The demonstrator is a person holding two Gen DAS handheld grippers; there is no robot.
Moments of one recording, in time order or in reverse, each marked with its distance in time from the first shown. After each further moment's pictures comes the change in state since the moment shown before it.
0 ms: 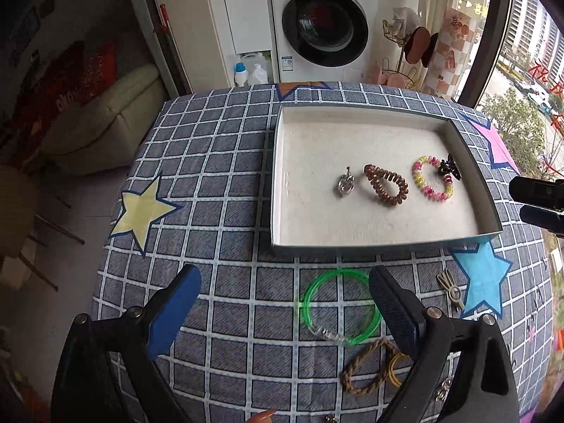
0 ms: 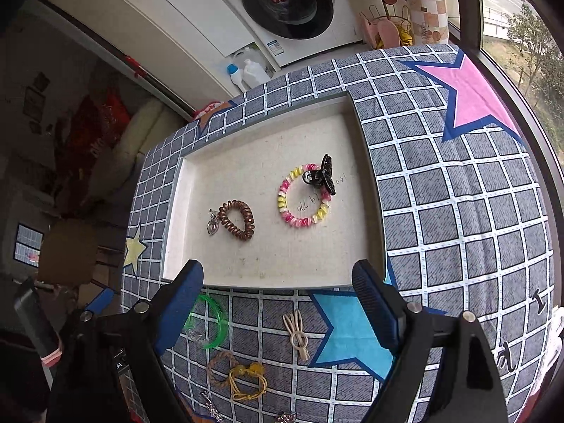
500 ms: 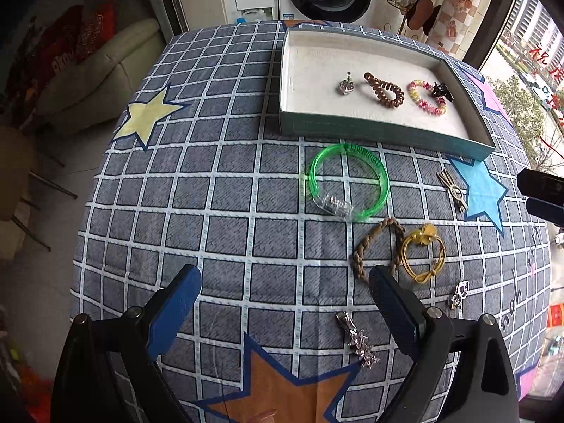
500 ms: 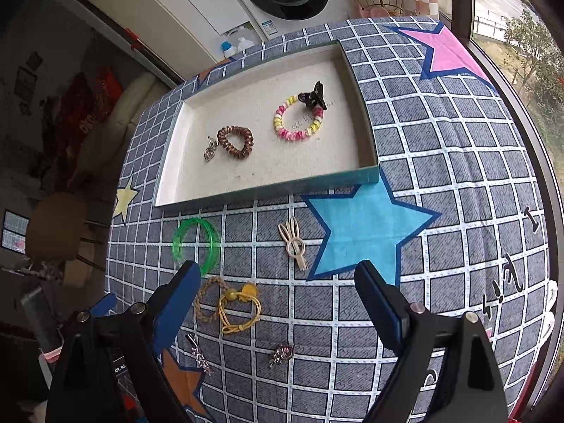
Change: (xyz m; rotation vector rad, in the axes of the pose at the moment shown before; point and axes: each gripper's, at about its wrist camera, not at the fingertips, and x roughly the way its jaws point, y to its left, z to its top) left arm -0.006 0.006 -0.085 -0.036 0.165 -0.043; right arm -0.013 0.009 -0.084 -0.029 0.086 -0.070
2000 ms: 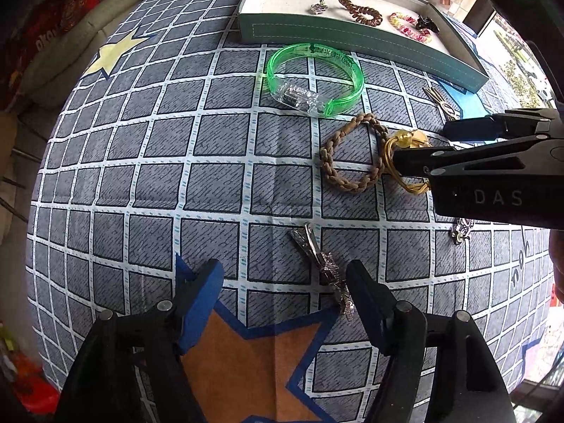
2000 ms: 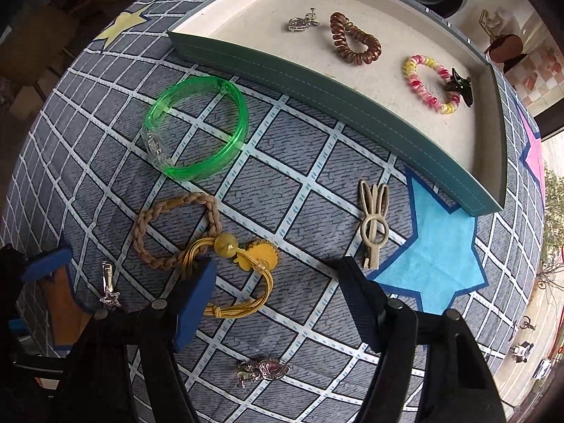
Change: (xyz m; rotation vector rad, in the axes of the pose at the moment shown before) left arm 0.046 -0.045 -0.077 0.011 0.114 -0.041; right arm 0.121 0.087 -0.032 -0.603 0.238 -0.277
